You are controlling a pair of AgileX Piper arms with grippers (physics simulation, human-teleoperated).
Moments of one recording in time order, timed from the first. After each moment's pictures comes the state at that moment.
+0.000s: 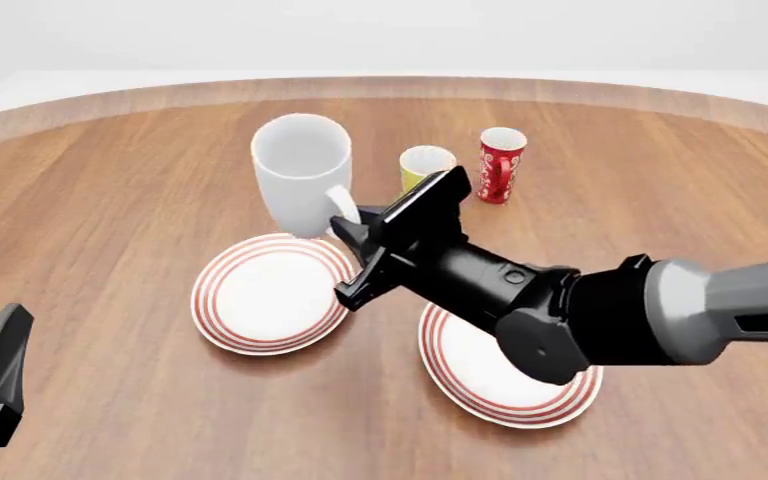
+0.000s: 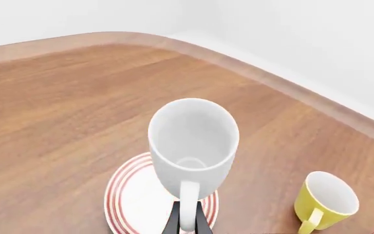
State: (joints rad) left arm 0.00 0.01 0.00 0.00 0.00; right arm 0.80 1.68 -0.76 -0.68 -0.13
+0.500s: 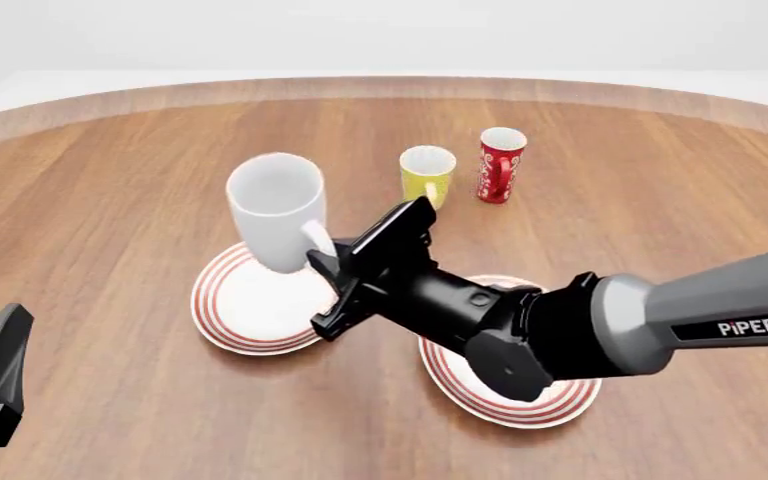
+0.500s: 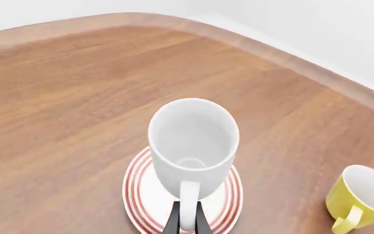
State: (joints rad) left arm 0.00 0.01 0.00 0.00 0.00; right arm 0.85 1.77 -0.79 -0.68 -0.10
